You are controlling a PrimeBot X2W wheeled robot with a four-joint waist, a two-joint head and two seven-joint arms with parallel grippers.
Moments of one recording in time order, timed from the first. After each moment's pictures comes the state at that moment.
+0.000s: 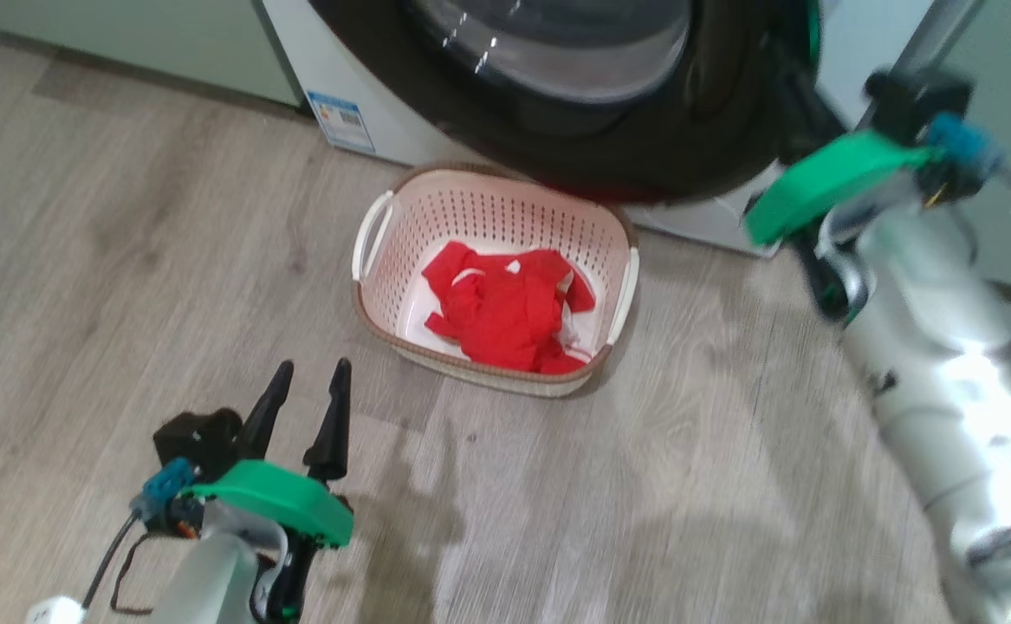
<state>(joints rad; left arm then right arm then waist) -0.20 0.09 -0.16 0.46 -0.47 -0.12 -0.25 -0.94 -0.13 0.37 0.86 0.40 0.13 -0.26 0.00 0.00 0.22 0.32</state>
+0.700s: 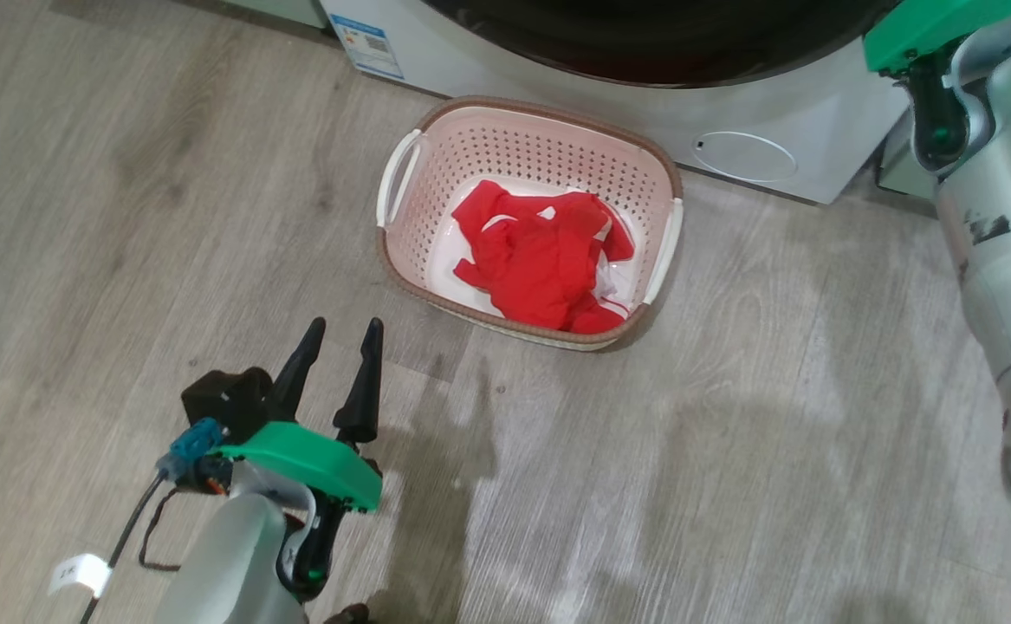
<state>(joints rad) -0.27 0.06 -0.20 0.47 -0.47 -0.12 -0.25 -1.23 -0.19 0.28 1.09 0.50 0.13 -0.26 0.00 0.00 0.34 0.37</state>
